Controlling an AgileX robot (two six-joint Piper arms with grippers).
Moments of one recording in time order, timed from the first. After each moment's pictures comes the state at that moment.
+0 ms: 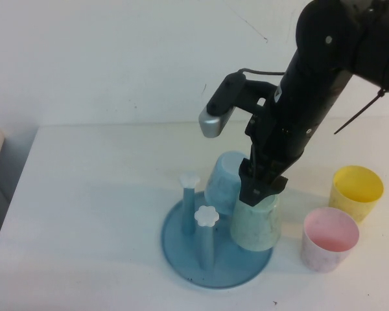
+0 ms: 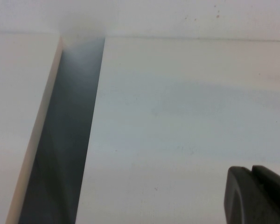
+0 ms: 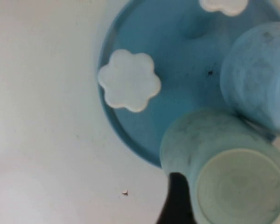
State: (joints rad) right arm 0.58 1.90 -1.75 0.21 1.30 -0.62; left arm -0.01 -0.01 0.02 -0.12 0.37 -0.02
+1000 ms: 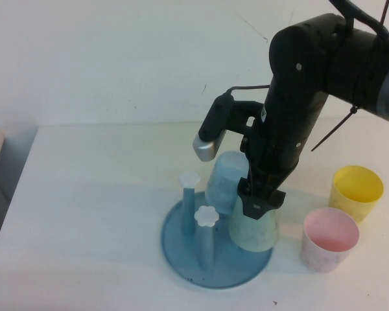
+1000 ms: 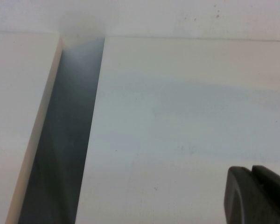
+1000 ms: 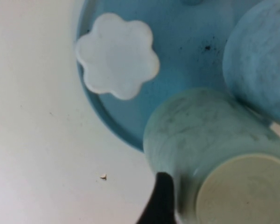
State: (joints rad) right arm 0.62 1.95 -1.75 0.09 1.30 -0.62; left arm -0.01 -0.01 0.02 -0.12 0.37 -0.02
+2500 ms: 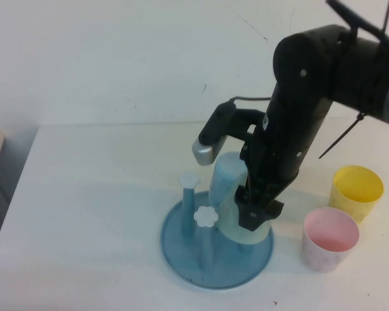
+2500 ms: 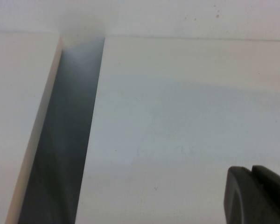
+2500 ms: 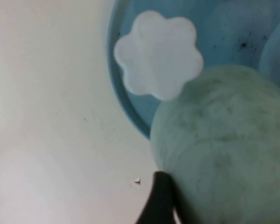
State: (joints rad) right arm 0.62 1.94 -1.69 0.16 1.29 -0.58; left arm -0.01 -0.01 0.02 -0.12 0.37 -0.02
